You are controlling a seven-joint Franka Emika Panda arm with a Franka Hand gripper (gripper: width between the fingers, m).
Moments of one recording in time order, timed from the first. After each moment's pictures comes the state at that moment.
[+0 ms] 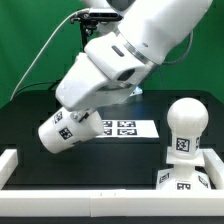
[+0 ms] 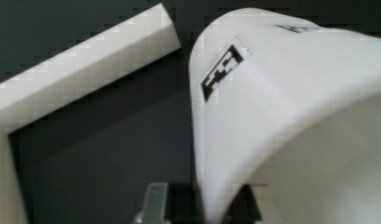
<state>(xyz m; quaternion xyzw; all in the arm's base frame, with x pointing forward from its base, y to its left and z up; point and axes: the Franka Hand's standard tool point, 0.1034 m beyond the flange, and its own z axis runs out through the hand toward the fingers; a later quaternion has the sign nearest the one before) 0.543 -0.072 0.087 0.81 0.48 -0.20 0.27</state>
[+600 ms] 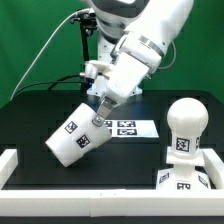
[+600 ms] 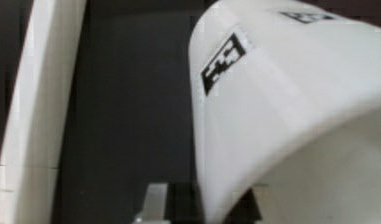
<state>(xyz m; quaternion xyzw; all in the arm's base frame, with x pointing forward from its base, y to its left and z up) 0.523 -0.048 0.080 0.68 0.66 -0.06 0.32</state>
